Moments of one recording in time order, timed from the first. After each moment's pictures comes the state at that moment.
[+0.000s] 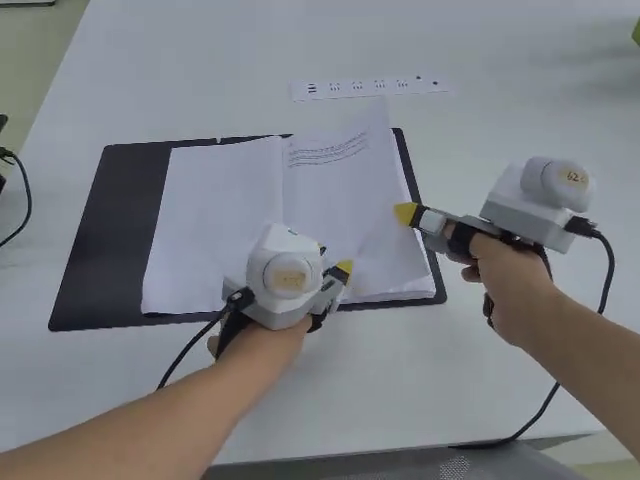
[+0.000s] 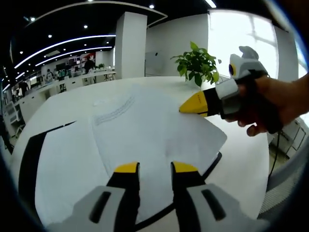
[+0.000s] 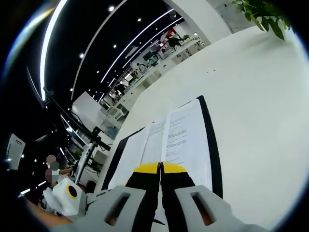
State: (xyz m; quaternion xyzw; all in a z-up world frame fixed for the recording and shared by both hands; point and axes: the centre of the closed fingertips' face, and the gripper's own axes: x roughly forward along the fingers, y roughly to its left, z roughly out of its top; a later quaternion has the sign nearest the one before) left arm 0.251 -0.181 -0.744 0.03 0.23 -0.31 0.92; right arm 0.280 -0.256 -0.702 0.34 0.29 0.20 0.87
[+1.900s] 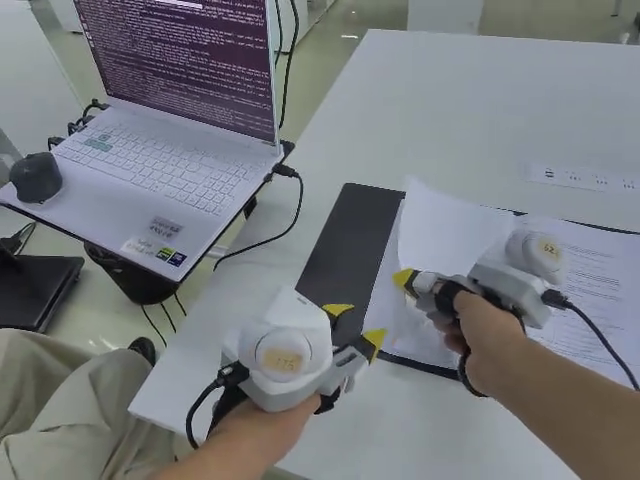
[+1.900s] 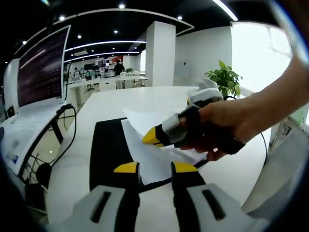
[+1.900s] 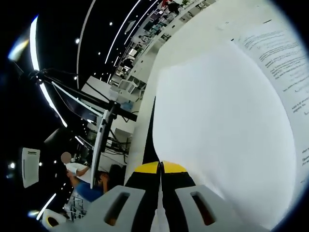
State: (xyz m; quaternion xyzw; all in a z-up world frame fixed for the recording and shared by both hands) left arm 0.195 0.038 -0.706 0.01 0.22 -0.21 0.95; right arm 0.279 0.032 -0.752 0.36 0.42 0.28 0.78
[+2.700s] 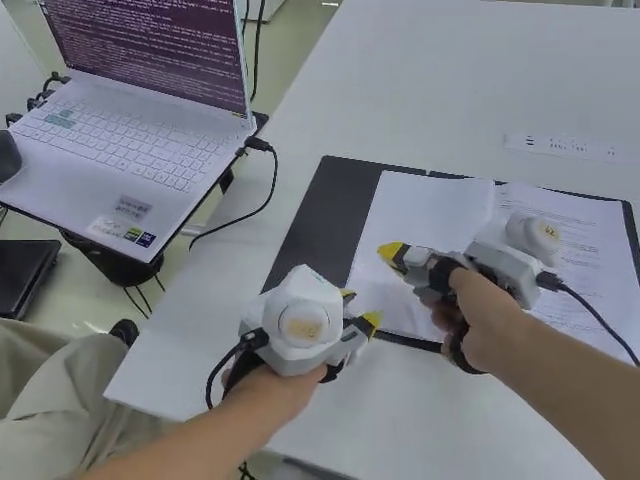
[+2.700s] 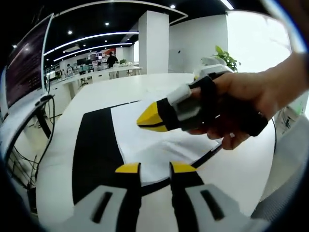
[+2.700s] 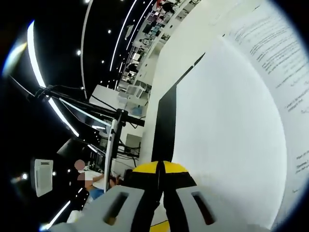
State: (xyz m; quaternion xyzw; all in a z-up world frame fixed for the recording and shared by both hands) left arm 0.227 0.016 -0.763 0.04 0.26 -0.22 0.94; right arm 0.284 0.004 -0.734 0.42 0.41 0.29 0.76
